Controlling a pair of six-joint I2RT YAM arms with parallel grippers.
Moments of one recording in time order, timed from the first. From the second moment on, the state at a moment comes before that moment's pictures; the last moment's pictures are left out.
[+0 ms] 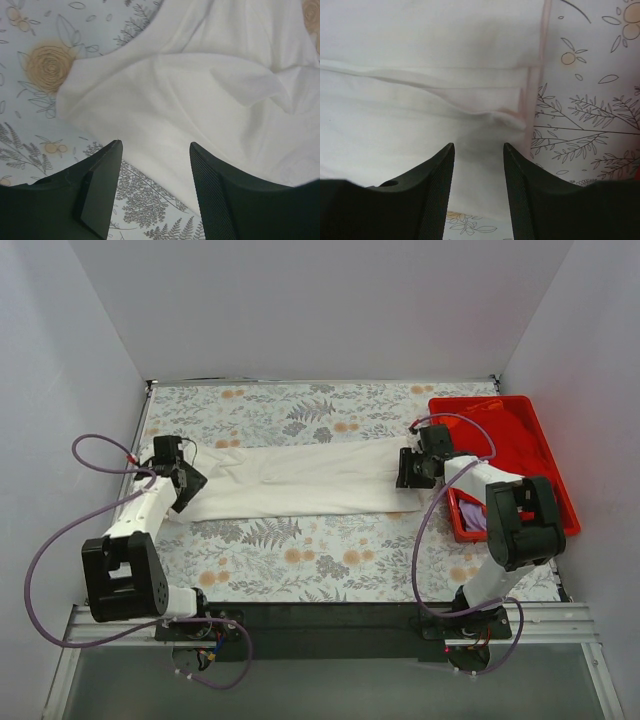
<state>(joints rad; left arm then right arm) 0.13 1.35 0.86 -0.54 -0.24 -0.77 0.24 1.68 0.95 -0.26 -0.14 0.21</state>
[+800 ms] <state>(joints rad) -0.14 1.82 1.15 -0.44 -0.34 -0.69 0.49 1.59 0.82 -0.12 -0.29 0.24</state>
